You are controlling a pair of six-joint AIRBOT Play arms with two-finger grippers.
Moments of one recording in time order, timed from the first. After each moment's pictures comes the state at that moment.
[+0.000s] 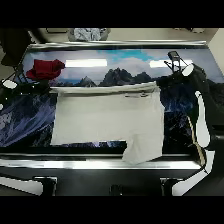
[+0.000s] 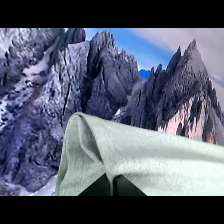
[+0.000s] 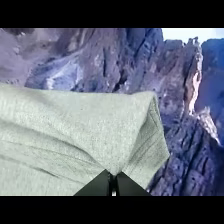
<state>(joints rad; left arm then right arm) 0.27 -1.68 1.46 0.95 -0.87 -1.32 -0.11 -1.85 1.78 -1.23 0.96 1.09</state>
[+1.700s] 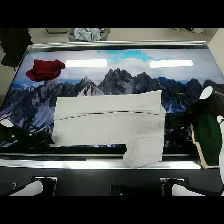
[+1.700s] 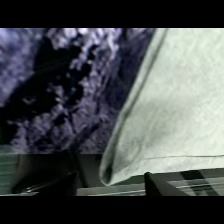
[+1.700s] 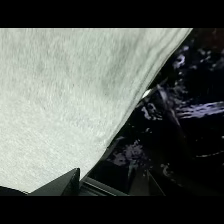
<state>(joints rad) 0.45 -1.27 0.71 1.22 -1.30 -1.28 -0.24 -1.41 1.19 -1.35 1.52 0.99</state>
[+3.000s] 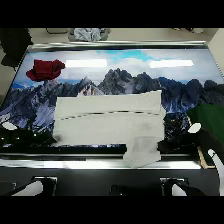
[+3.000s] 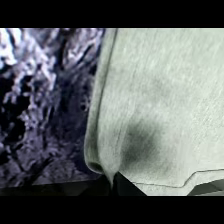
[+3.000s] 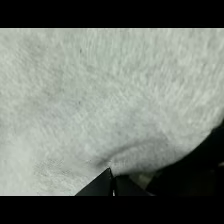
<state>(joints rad) 0.43 -1.24 0.65 1.12 -1.19 -1.20 -0.25 -1.16 0.58 -1.17 1.17 0.94</state>
